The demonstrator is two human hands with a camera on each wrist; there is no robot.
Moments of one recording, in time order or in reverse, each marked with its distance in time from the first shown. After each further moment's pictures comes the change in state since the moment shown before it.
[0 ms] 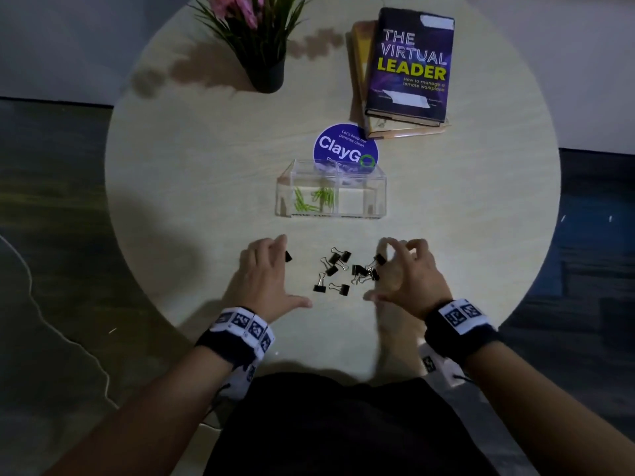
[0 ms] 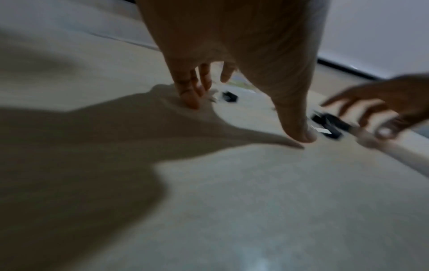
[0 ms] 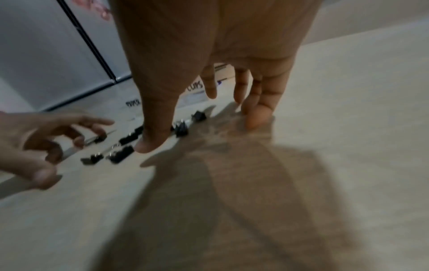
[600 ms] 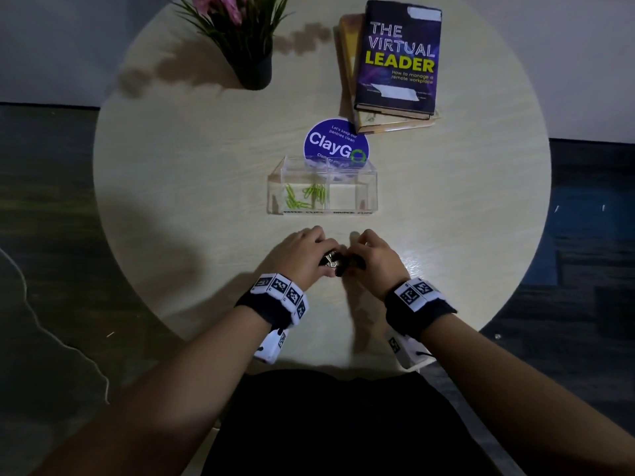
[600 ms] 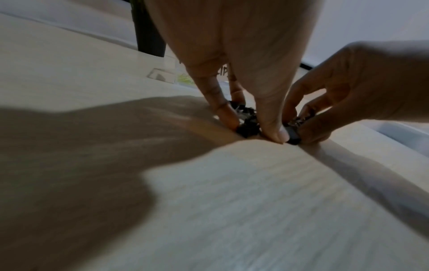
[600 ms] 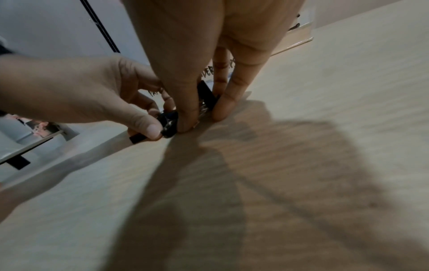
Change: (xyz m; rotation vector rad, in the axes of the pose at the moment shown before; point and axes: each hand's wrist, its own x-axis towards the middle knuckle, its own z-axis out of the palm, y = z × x) left_hand 0.040 0.055 -0.013 -0.104 -0.046 0.357; right_hand 0.027 -0.027 0.028 0.038 0.027 -0.259
